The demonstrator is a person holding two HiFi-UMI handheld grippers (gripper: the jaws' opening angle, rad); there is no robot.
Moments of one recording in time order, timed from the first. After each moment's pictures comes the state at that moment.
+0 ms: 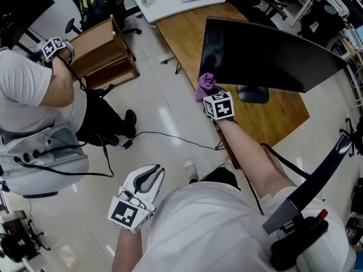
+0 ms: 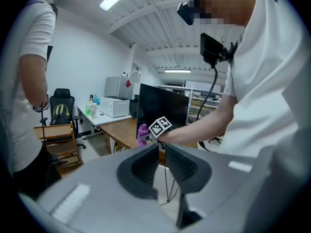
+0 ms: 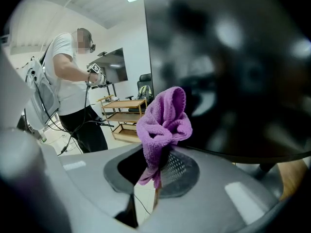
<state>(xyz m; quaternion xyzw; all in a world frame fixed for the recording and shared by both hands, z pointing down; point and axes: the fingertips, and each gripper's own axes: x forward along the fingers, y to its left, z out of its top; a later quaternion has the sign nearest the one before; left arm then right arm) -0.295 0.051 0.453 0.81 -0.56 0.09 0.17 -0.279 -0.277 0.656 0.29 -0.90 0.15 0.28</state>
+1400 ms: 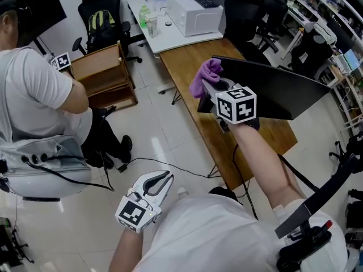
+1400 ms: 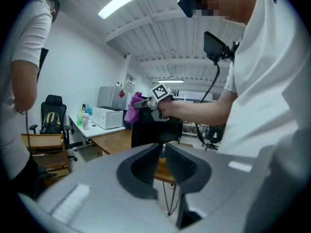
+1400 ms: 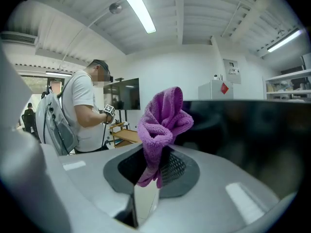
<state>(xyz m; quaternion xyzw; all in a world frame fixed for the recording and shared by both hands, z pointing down) -0.292 0.026 0.442 0.84 -0.53 0.05 0.12 -0.316 -0.285 0.392 0.25 -0.95 0.06 0.15</state>
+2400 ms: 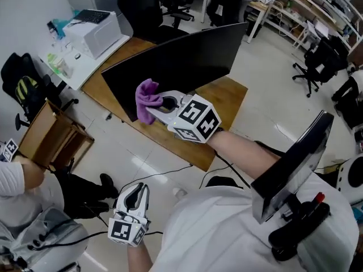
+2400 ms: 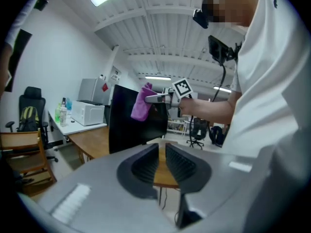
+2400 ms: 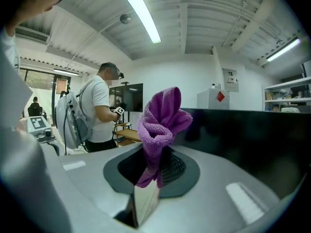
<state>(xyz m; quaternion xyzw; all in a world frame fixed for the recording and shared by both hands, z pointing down) -0.260 -0.005 0.454 0.88 -0.45 0.05 0.13 -0.215 -0.219 0.379 0.24 -0.96 0.03 0.13</state>
